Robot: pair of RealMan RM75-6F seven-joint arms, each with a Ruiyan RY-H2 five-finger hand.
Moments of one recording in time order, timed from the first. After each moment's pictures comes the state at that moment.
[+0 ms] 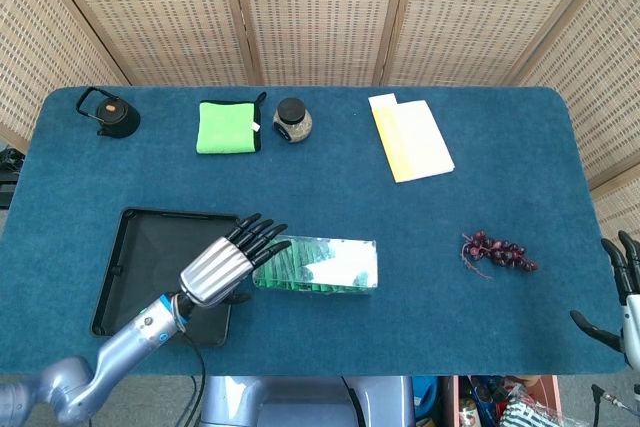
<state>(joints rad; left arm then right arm) -0.58 -1.38 -0.15 -1.75 1.66 0.97 0.32 -0.03 -1.07 0.09 -1.60 -1.55 1.65 0.08</state>
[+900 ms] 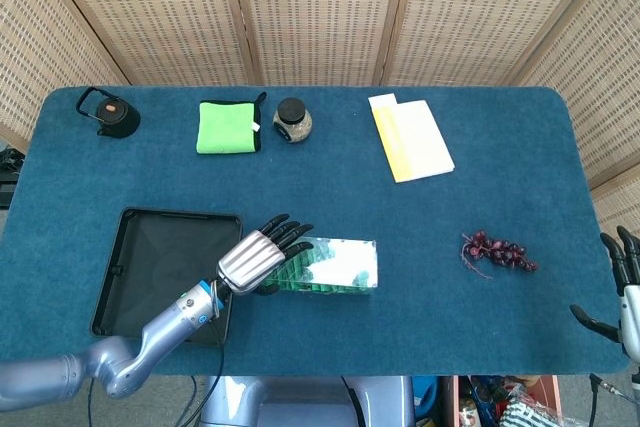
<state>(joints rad) -0.73 -1.54 -0.15 -1.60 1.50 0.90 0.32 0.00 -1.08 0.11 -1.59 -1.49 1.59 0.07</state>
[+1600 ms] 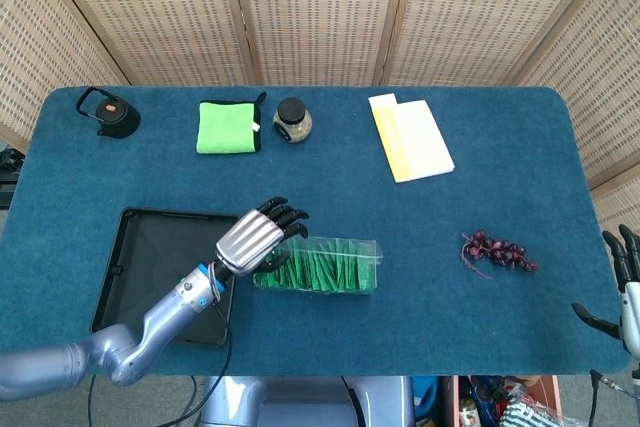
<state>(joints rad) -0.78 -1.52 -0.21 -1.60 1.45 0.95 0.22 0.01 -1.08 0.12 -1.59 -1.46 1.57 0.07</state>
